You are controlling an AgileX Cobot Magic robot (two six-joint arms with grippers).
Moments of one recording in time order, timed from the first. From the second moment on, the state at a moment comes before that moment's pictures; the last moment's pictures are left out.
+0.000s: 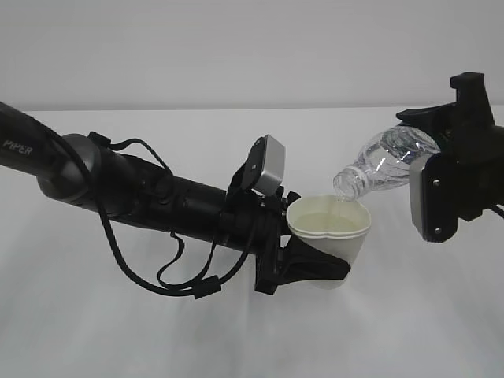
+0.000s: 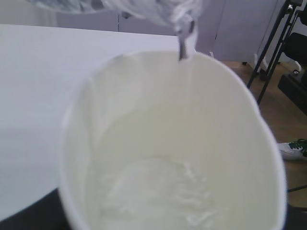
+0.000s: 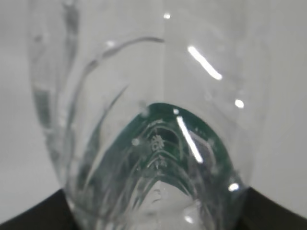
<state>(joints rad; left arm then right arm) -0.57 2.23 -1.22 1.37 -1.10 -0.77 0.14 1.48 -0.57 -0.43 -0.53 -1.43</state>
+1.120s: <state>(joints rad) -0.57 2.23 -1.22 1.37 -1.10 -0.77 0.14 1.48 -0.57 -0.43 -0.53 -1.14</state>
